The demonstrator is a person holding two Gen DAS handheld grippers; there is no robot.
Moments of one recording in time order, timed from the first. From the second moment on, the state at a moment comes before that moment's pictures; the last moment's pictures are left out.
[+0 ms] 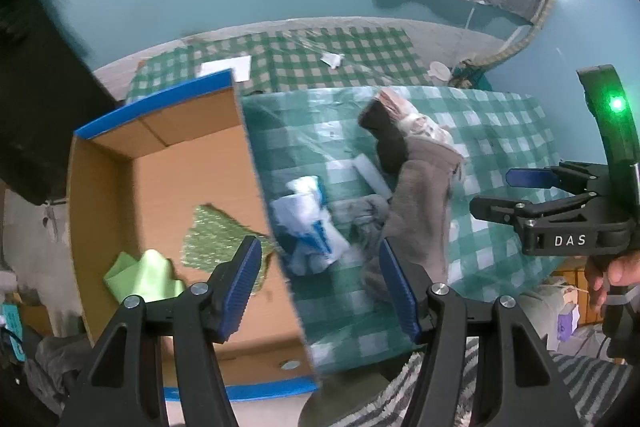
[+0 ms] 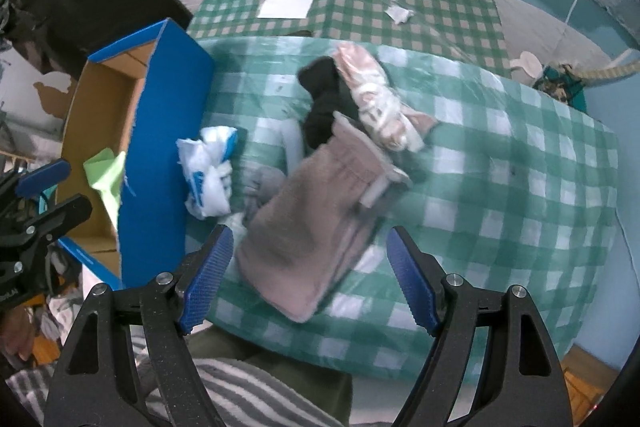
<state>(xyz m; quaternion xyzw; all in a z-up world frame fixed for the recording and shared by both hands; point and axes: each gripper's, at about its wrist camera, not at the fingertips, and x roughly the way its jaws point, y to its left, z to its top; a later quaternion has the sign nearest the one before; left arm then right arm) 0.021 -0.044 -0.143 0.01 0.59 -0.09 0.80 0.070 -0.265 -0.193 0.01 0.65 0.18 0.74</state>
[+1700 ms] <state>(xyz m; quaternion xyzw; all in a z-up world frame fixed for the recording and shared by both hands) 0.027 -0.054 -0.233 0.01 0.67 -0.05 0.74 0.087 -0.276 -0.304 0.07 0.71 0.18 0.68</state>
